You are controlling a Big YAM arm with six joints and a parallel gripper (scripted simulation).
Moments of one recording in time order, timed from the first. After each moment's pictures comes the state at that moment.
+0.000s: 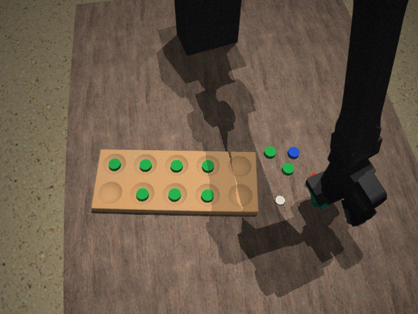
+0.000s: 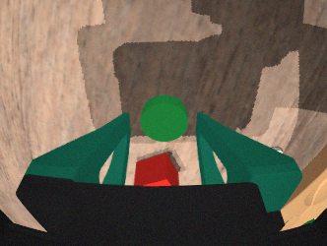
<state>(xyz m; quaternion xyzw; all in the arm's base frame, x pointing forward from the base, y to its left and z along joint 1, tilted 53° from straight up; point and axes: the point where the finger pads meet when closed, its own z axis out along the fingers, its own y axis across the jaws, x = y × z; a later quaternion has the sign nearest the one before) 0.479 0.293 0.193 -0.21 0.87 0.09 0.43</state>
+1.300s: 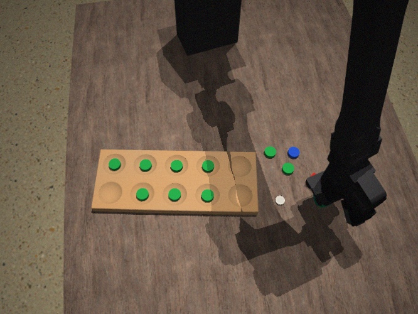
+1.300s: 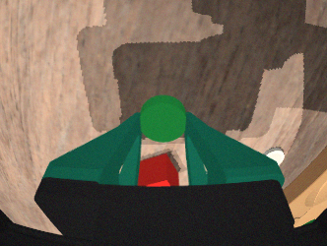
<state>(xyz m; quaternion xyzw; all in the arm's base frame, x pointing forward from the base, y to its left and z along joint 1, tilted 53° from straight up) 0.480 0.293 0.192 -0.21 0.87 0.09 0.43</state>
